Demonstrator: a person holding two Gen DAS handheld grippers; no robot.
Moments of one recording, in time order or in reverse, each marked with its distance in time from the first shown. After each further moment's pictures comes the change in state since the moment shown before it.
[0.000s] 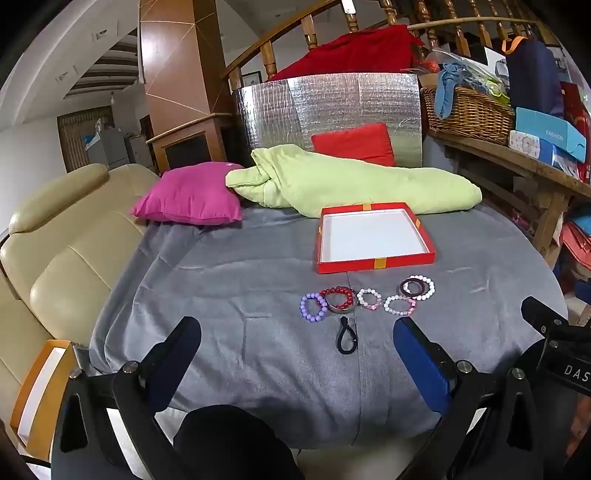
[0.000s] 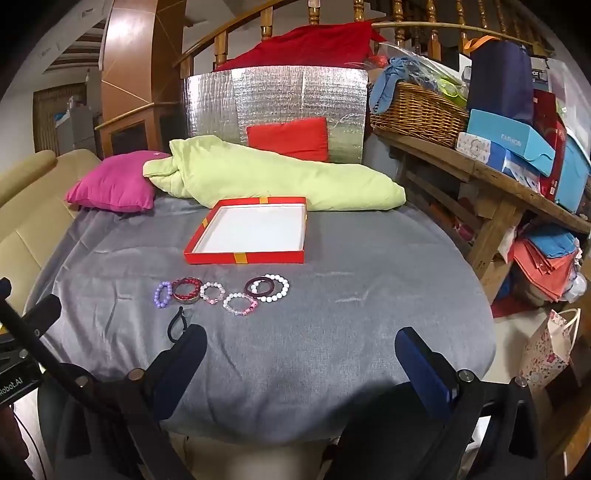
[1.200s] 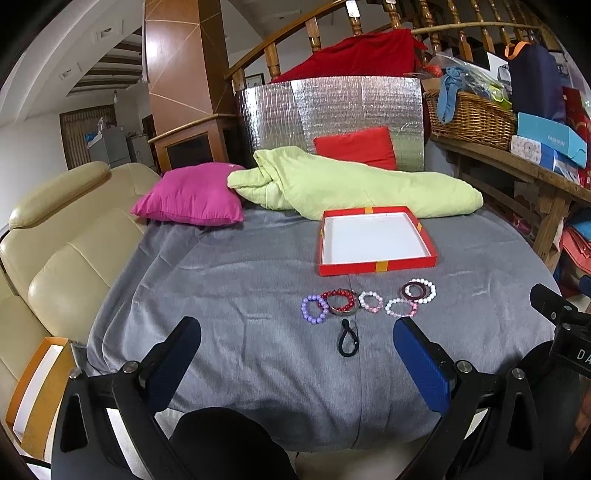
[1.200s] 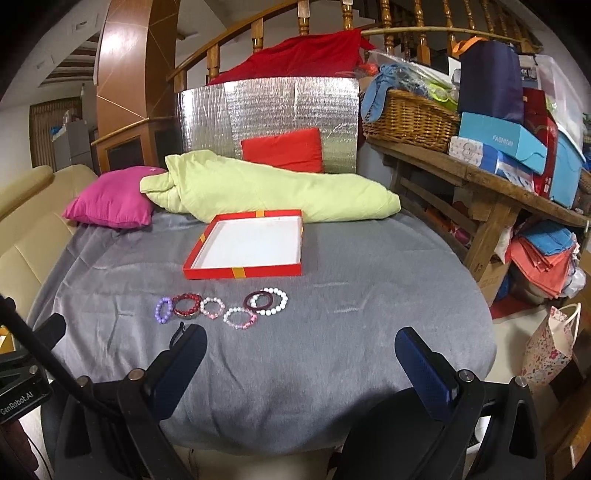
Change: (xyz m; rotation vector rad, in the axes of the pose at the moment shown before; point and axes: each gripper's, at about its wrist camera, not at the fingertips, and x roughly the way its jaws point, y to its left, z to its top) left arm 0.000 0.002 -0.005 -0.014 -0.019 -0.002; right arm -0.008 -0.004 0.007 0.050 -0.017 0.008
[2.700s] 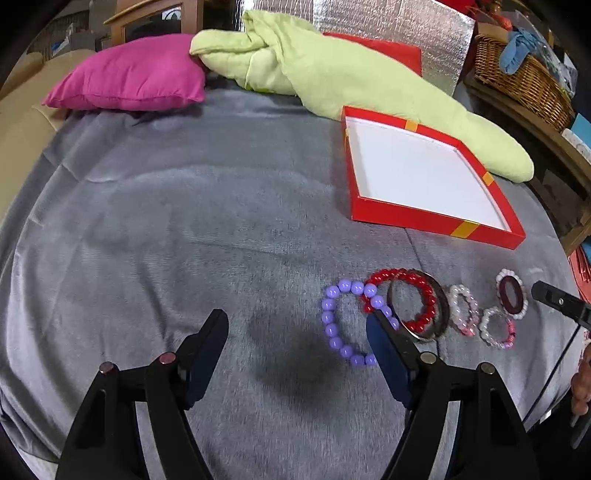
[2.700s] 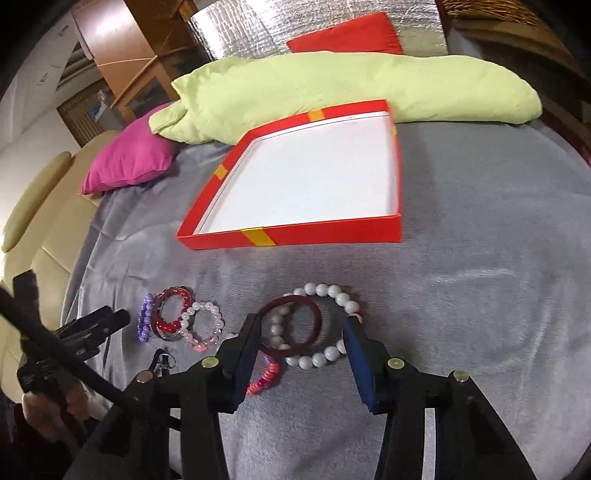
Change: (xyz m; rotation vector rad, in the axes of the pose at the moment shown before) left arm 0.289 0.039 -0.015 -0.145 0.383 -0.191; right arm 0.285 0.004 0.027 0.032 0.345 0.422
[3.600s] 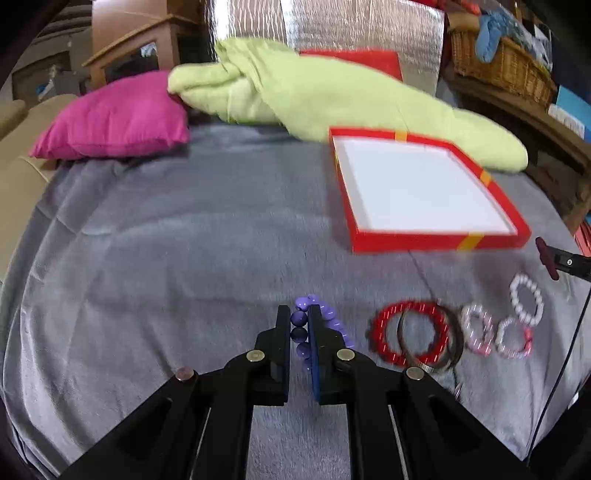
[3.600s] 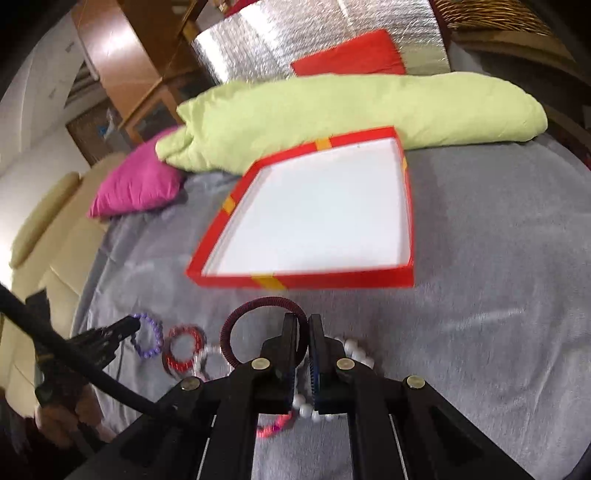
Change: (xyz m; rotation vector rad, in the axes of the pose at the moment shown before) left arm -0.001 -0.006 0.023 0.130 -0.119 0.033; right arm 0.004 -0.001 0.021 0.029 -0.111 0.032
